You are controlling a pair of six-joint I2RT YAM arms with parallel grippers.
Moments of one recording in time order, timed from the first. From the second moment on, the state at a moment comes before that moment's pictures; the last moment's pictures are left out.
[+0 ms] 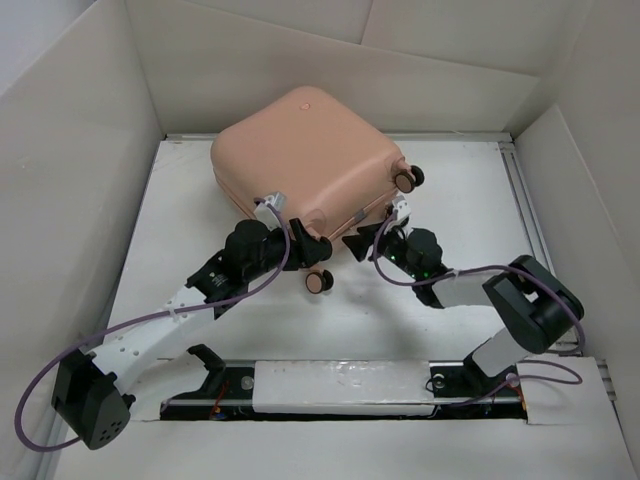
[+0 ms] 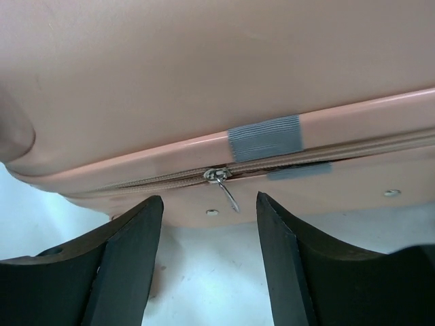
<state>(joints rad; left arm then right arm) -0.69 0.97 0.69 -0.08 0.12 -0.76 0.59 1.55 0.48 1.03 -0.16 0.34</state>
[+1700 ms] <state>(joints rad) -0.69 1.11 0.66 0.10 0.31 -0.92 1.14 1.89 0.51 1.39 0.45 0.55</state>
